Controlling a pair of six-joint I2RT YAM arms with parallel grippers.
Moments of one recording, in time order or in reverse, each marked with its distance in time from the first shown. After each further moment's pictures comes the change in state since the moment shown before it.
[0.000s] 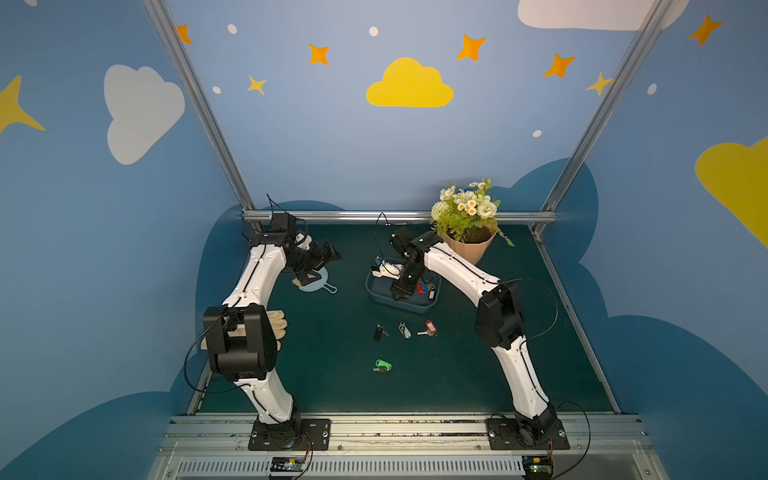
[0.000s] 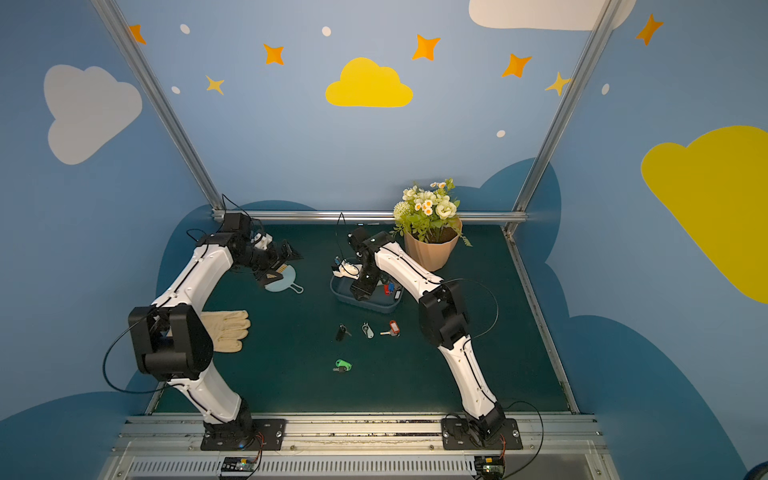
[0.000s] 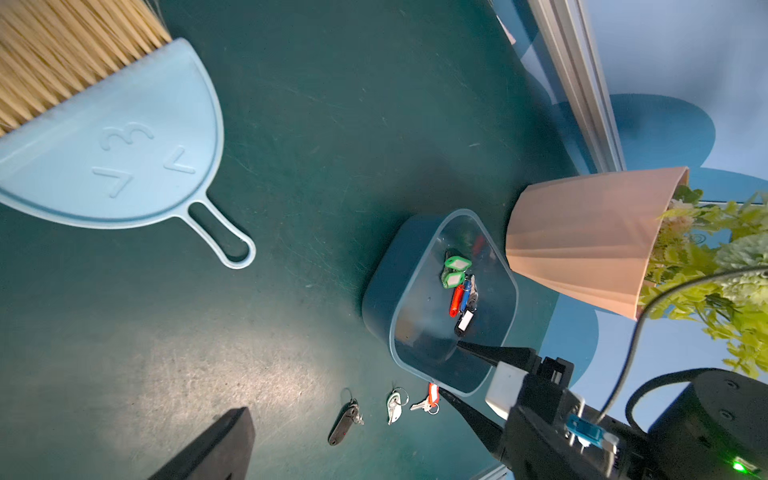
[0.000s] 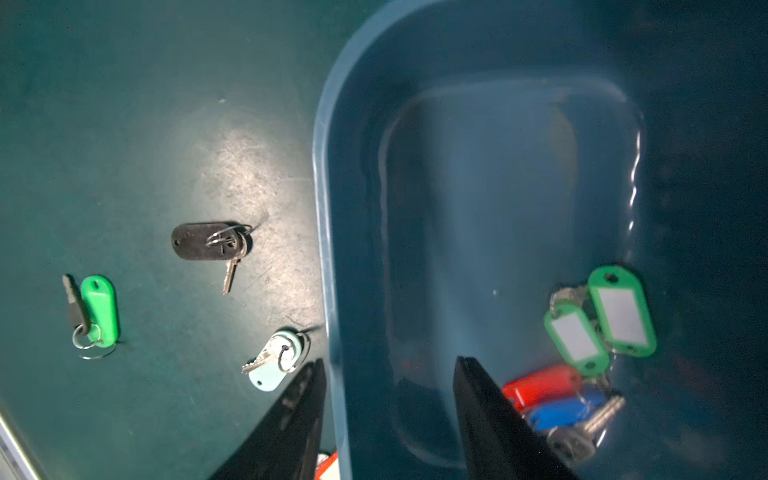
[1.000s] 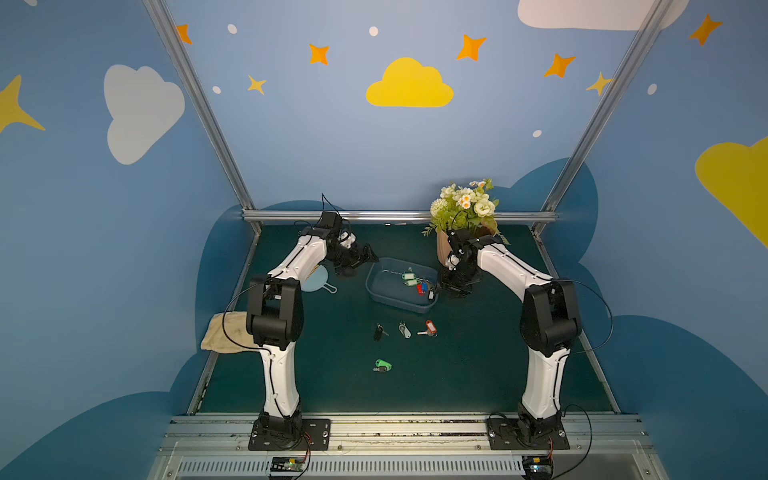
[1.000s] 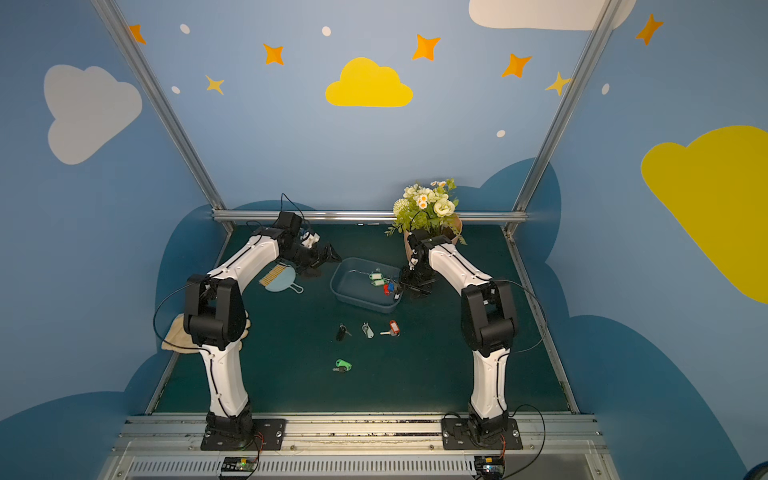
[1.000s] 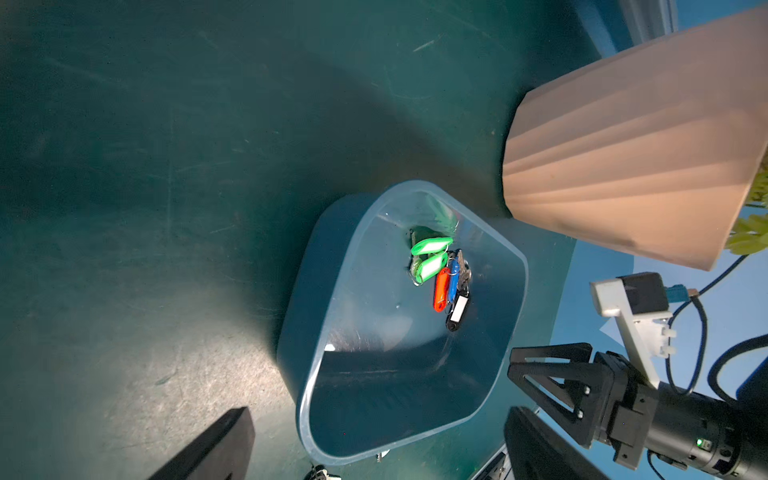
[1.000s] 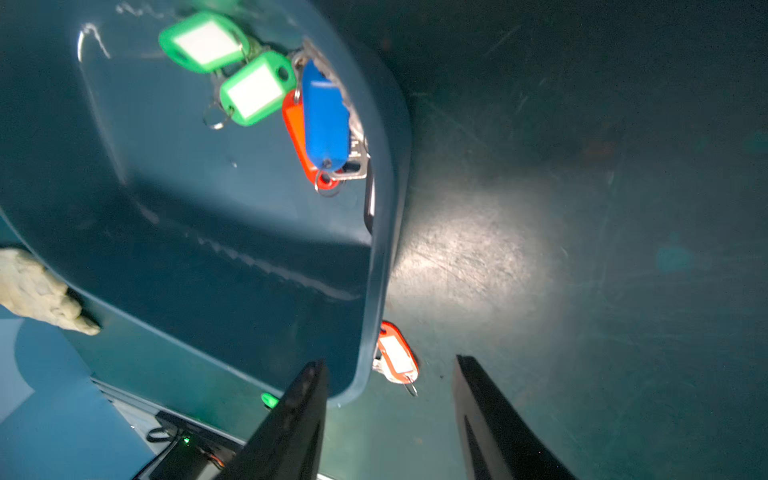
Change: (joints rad) left arm -0.210 0.306 0.174 0.085 0.047 0.058; right arm -0.307 -0.267 -0.488 0.171 -0.117 1.023
